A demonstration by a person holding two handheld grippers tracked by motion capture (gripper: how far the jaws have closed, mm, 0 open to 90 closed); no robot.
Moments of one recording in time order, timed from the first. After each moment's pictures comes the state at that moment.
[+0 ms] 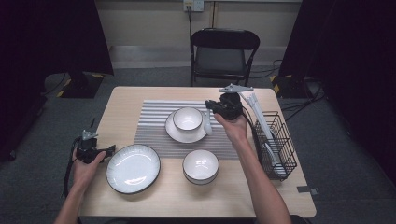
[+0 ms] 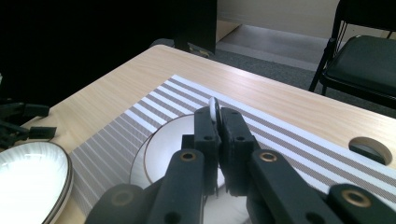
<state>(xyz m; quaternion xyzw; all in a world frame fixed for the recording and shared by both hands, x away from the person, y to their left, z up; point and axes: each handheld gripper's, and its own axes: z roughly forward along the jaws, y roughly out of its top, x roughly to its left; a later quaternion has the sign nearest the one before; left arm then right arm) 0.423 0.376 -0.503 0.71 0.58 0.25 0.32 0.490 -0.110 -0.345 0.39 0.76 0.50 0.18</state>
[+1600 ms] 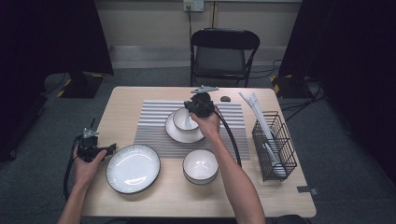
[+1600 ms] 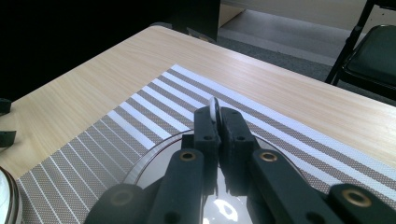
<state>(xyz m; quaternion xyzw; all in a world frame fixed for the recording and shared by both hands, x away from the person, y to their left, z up) 0.431 0.376 -0.503 0.71 0.58 0.25 0.32 0.540 -0.035 -0.396 0.39 0.78 0.47 0.18</state>
